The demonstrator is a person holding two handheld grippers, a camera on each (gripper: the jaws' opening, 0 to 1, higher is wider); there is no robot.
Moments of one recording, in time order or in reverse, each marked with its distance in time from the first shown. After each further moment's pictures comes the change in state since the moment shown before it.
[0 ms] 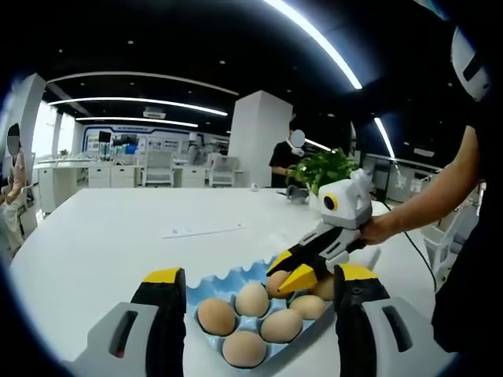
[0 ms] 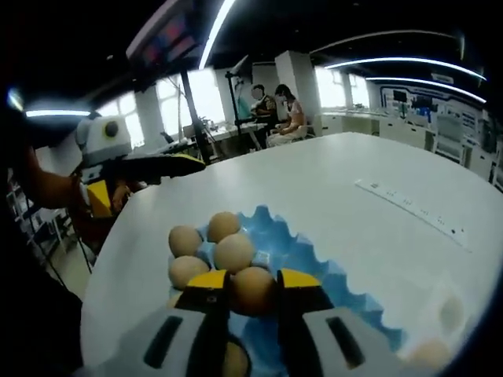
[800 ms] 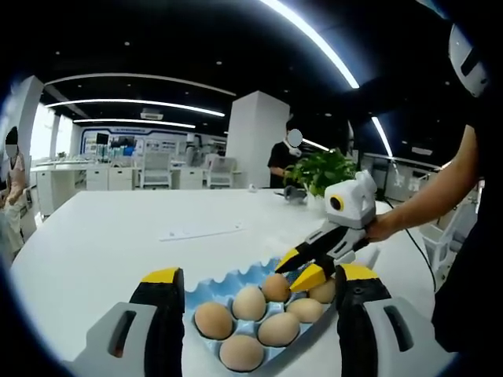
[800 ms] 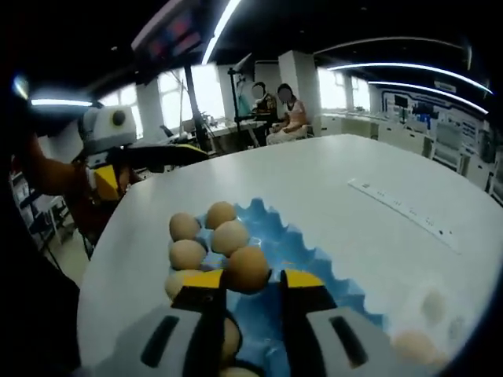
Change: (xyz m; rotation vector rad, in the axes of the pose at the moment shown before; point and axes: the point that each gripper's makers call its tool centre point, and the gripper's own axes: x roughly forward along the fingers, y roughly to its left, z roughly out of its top) left arm 0.004 -0.003 0.004 0.009 -0.004 -0.008; right arm -0.024 -0.009 -0.009 -0.032 0.017 -0.029
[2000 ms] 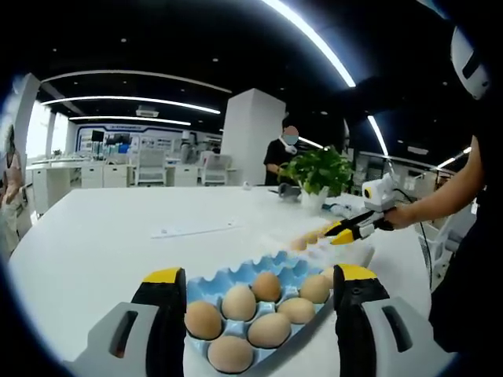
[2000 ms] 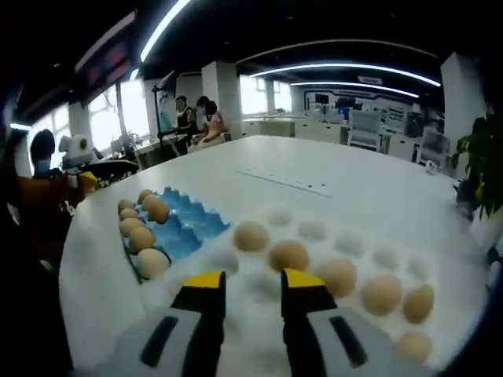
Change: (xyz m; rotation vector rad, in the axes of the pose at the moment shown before) left arm 0.004 -0.010 -0.005 -0.005 0.017 -0.031; right arm -0.178 -0.091 -0.067 0.165 -0.052 -0.473
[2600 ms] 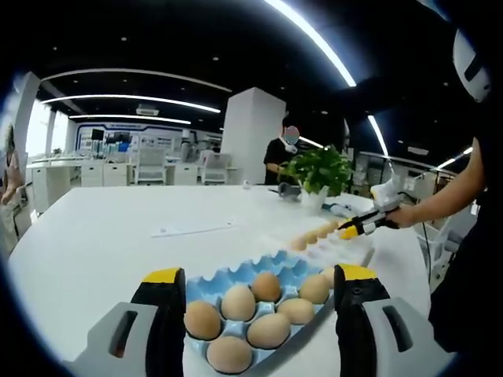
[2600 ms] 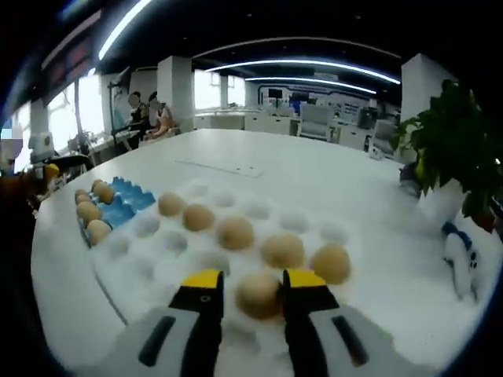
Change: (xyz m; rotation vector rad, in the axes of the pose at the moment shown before) left arm 0.000 -0.001 0.000 -0.003 0.003 0.000; right arm -0.039 -0.052 -0.032 -0.020 0.078 -0.199
